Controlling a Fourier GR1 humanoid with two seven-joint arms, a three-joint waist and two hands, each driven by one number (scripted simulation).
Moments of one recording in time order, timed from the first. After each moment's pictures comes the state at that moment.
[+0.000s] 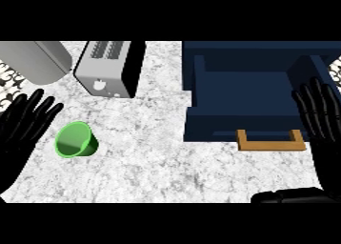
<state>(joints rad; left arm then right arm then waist) 0.03 0.30 0.10 -1.93 0.51 -0.43 0.01 0.00 -0.12 0.03 -2.09 -0.02 0.06 0.05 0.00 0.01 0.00</state>
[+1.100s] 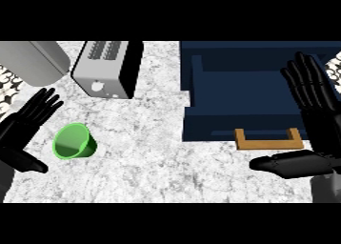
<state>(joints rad) -0.30 0.44 0.24 -0.92 0.24 -0.77 -0.36 -0.19 -0.16 -0.04 -1.91 -0.08 0.13 0.07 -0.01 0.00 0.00</state>
